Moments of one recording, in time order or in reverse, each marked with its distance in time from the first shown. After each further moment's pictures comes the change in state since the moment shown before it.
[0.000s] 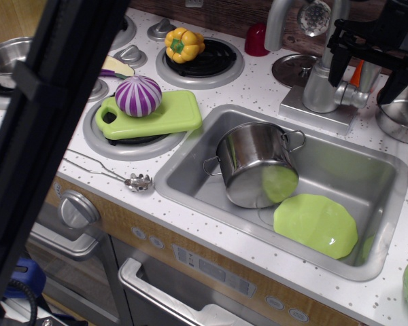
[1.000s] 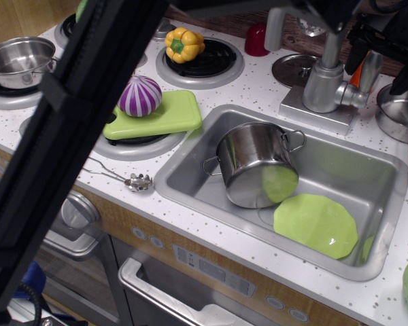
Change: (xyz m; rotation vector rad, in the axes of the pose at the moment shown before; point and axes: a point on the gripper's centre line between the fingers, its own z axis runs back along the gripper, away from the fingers) arm 0.030 -0.012 0.004 0.120 -0.222 0.020
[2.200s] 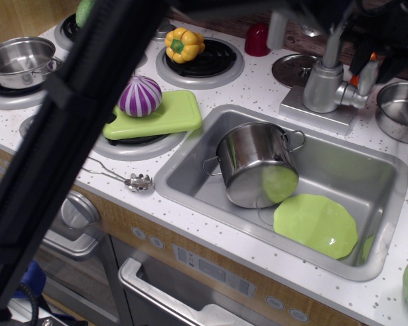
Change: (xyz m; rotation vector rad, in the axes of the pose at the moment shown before) arm -0.003 0.002 -0.015 -0.028 0.022 0.092
